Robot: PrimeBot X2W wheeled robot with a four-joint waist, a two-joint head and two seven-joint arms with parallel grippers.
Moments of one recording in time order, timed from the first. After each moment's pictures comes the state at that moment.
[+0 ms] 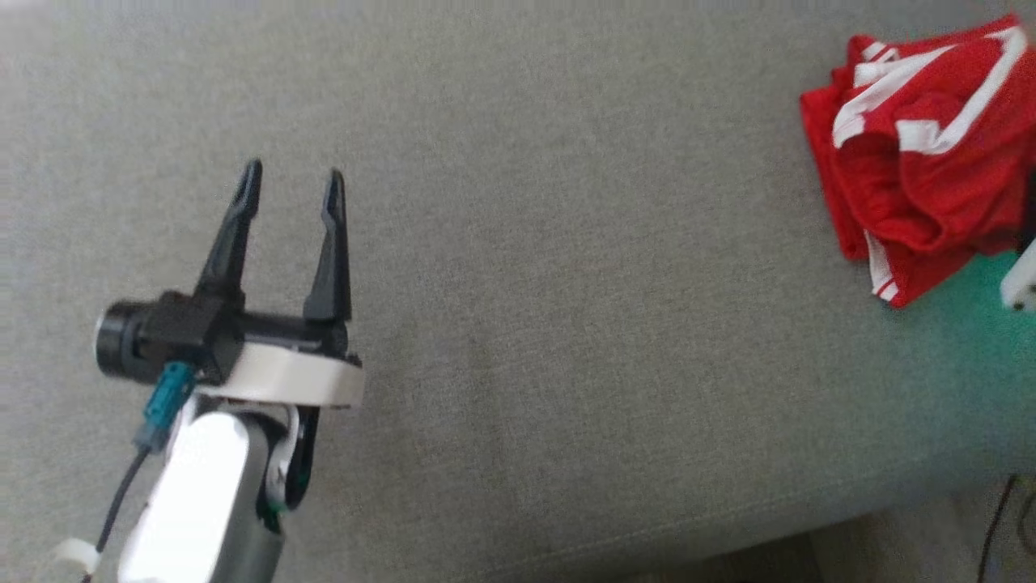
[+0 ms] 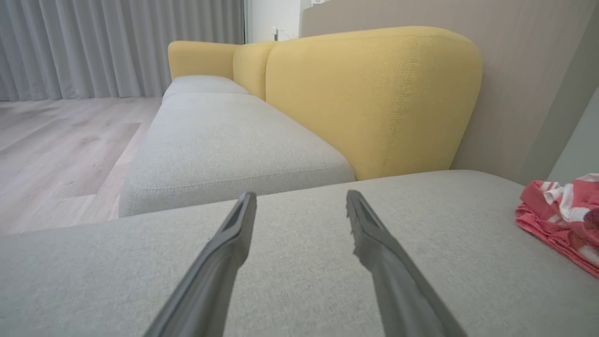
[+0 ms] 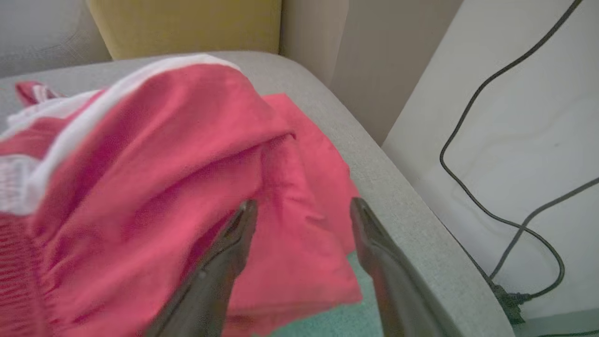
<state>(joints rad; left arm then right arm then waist) -0.26 0.19 -0.32 0.01 -0.21 0.14 -0.25 -0.62 -0.32 -0.28 0.79 0.05 0.12 0.10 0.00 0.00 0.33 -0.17</state>
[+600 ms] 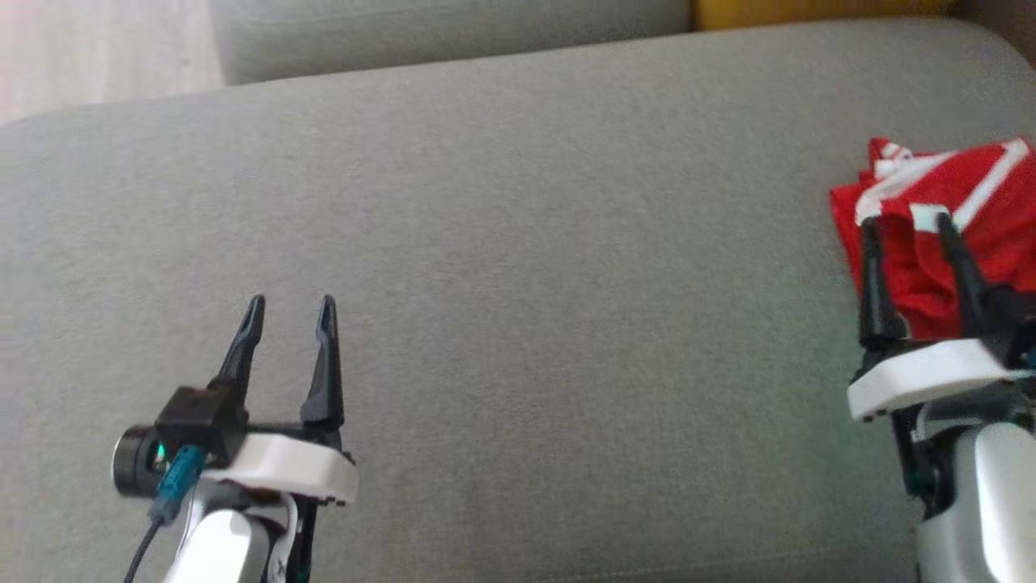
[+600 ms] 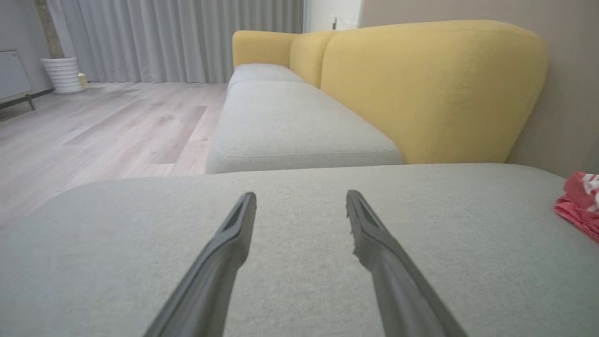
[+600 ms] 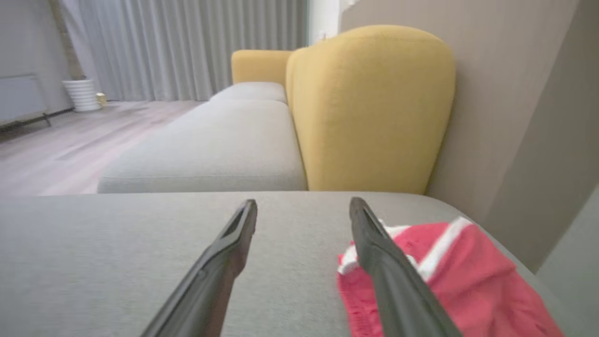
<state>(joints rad) -0.07 0.19 -0.31 0.05 -0.27 0.18 -0.23 -0.18 -0.08 -0.12 0.13 0.03 0.12 0.00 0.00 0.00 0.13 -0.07</state>
